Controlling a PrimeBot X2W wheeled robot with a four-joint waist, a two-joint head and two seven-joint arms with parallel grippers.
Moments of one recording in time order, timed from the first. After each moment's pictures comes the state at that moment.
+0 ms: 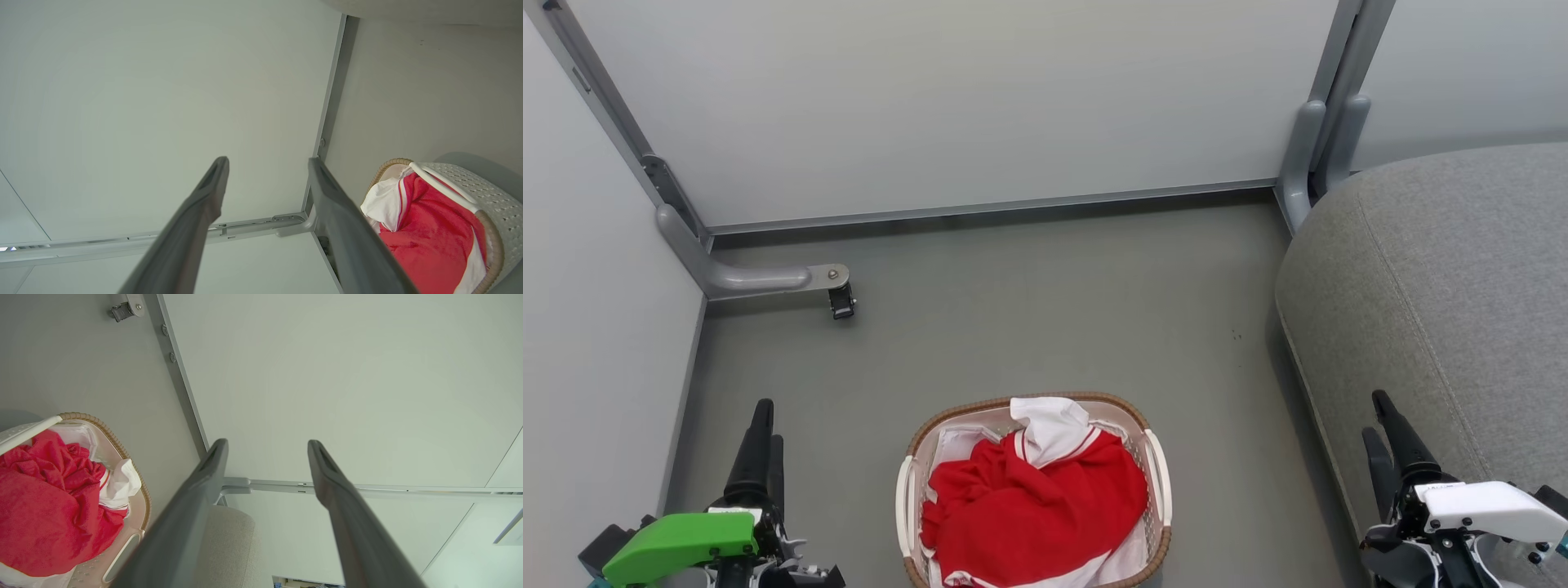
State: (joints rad) left arm -0.05 0.04 0.06 0.27 -1.57 -0.13 0.05; right arm -0.05 -0.03 -0.09 0.28 1.57 0.13 0.05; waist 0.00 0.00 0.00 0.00
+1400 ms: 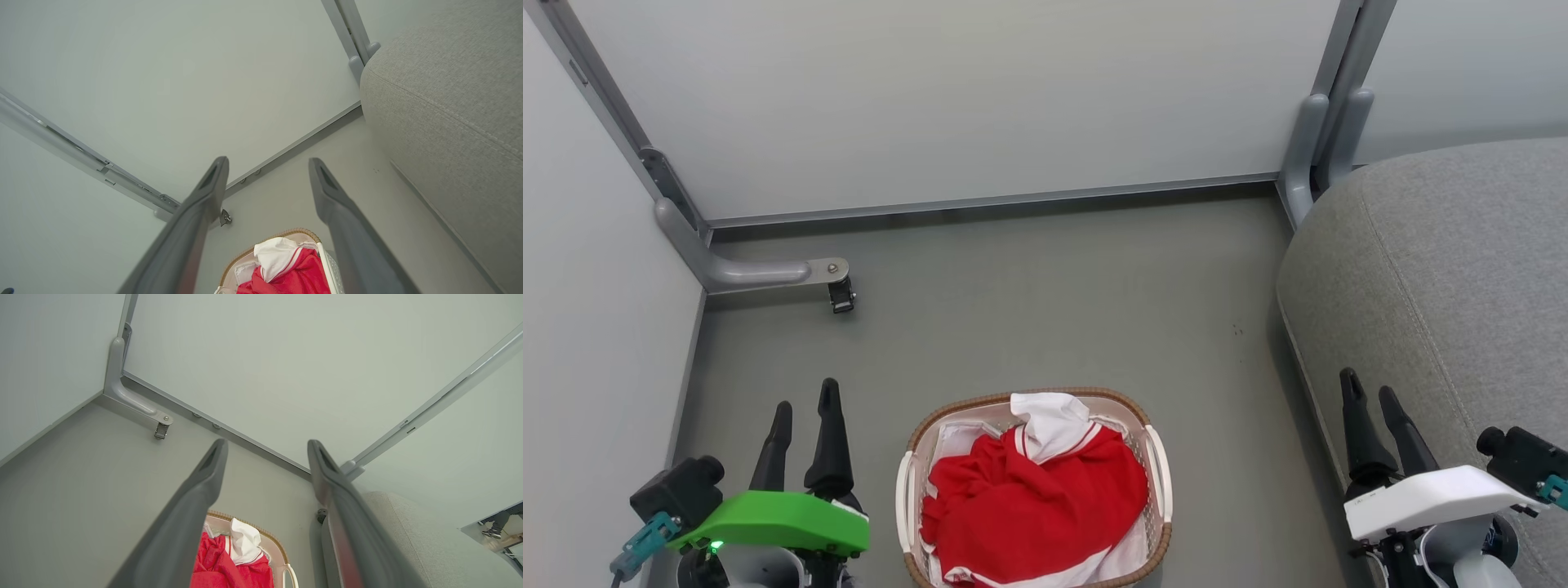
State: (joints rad) left arm -0.03 0.04 -0.08 0.17 -0.72 -0.05 -0.10; right arm -0.02 -0.04 -0.02 0.14 0.73 0.13 -0.10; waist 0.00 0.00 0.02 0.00
